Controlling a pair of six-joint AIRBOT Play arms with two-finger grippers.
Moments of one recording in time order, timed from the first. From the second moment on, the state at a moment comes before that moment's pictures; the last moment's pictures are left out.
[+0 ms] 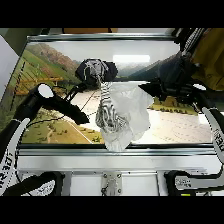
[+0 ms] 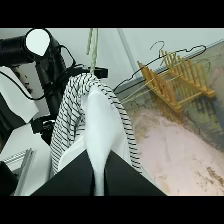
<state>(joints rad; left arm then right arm) -0.15 -1.30 1.08 1.02 -1.36 -0.82 -0.13 -1.53 1.12 0.12 1.59 -0.03</state>
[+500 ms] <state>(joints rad) -0.06 -1.19 1.08 0.99 -1.34 -0.85 -0.13 -1.52 1.12 0.07 1.57 -0.01</state>
